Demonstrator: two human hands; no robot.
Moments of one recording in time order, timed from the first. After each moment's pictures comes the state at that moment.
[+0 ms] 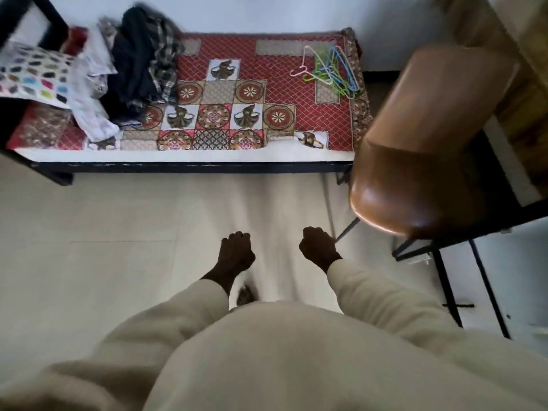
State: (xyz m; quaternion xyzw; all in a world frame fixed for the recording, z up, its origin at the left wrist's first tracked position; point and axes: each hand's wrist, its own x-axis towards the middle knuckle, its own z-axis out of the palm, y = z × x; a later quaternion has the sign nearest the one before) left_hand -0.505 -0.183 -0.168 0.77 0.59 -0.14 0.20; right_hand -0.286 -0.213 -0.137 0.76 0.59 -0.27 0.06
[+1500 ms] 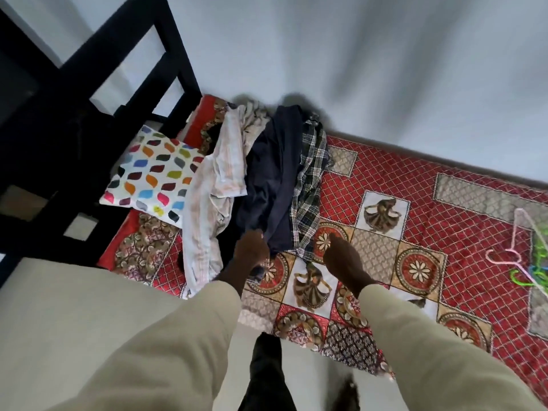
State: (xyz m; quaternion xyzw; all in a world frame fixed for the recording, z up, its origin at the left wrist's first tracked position) left_hand -0.954 0.720 -0.186 0.53 0.78 0.03 0.34; right_hand -0.721 0.725 -0.141 0.69 0.65 -0.32 0.03
